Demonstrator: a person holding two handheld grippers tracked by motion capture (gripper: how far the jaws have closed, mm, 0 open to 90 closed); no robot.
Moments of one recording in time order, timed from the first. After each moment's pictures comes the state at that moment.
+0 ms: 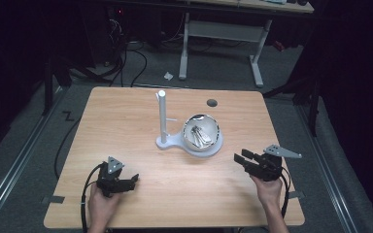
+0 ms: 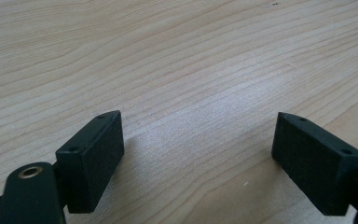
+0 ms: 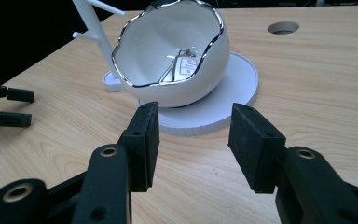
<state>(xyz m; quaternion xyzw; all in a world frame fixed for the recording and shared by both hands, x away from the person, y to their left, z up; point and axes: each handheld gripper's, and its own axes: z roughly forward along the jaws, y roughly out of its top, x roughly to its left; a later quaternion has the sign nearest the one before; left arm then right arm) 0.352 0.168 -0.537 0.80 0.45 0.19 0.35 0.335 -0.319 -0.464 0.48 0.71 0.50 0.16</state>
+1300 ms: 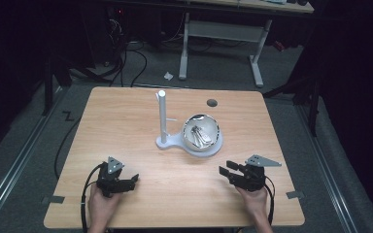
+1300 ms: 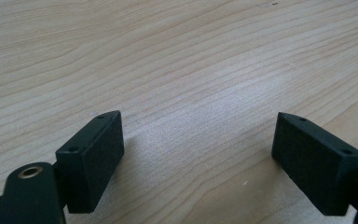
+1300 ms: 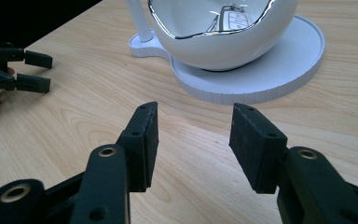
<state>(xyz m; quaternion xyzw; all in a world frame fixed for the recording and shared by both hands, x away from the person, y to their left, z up) 0.351 0.168 -0.537 0.80 0.45 0.19 0.35 0.324 -0.281 -0.495 0.45 0.74 0.48 0.13</state>
